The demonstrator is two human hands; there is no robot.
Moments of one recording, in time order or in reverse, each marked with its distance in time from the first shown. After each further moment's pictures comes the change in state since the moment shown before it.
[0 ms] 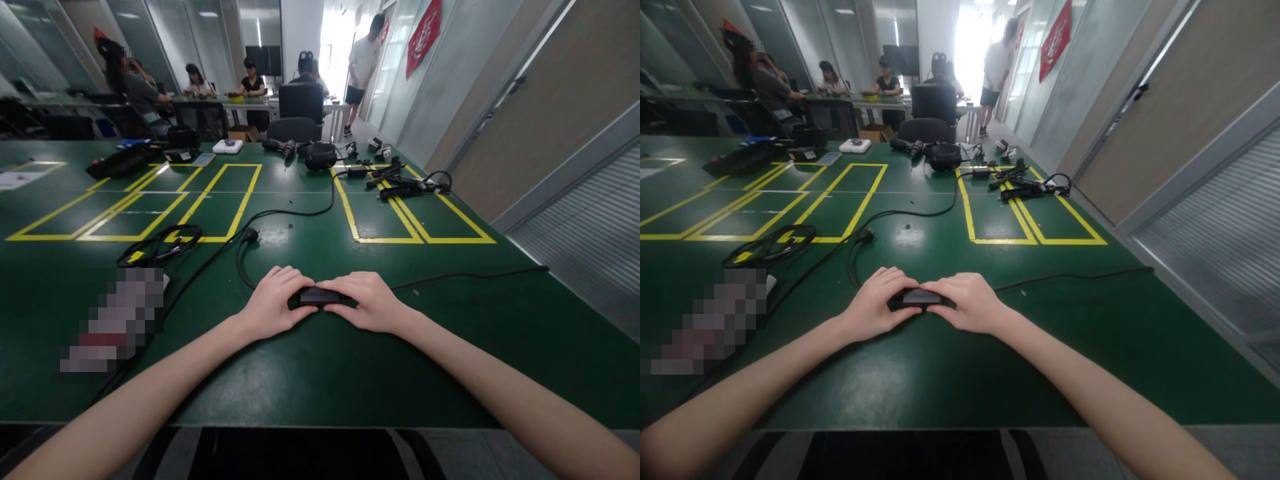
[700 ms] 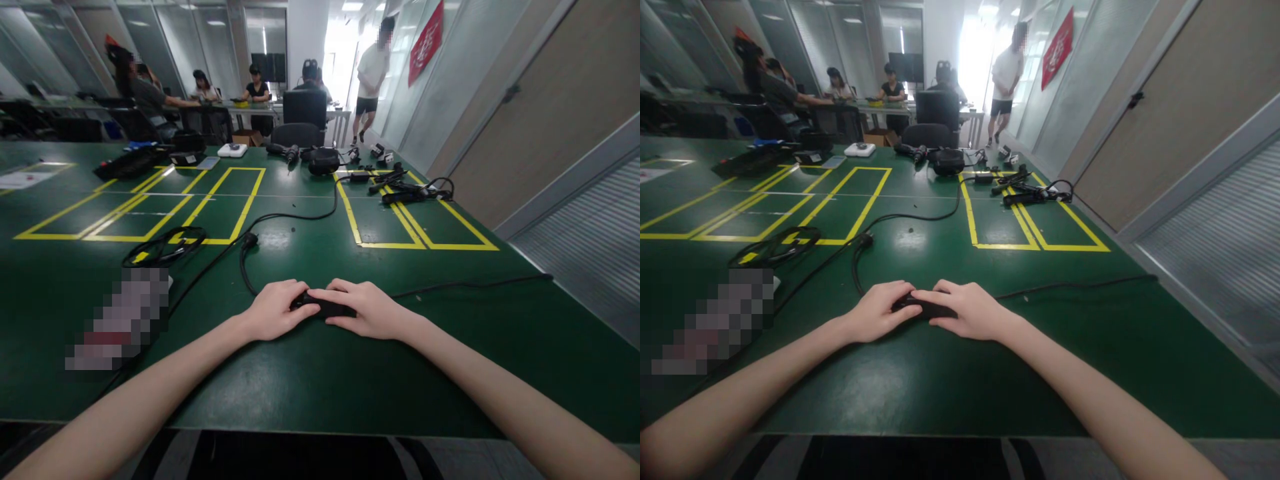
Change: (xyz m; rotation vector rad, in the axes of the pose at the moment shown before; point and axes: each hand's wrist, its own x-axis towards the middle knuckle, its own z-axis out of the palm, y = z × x) left_hand 0.003 -0.004 0.003 -0.059 -0.231 -0.164; right_hand 0.002 -0.002 -0.005 0.022 -0.276 0.076
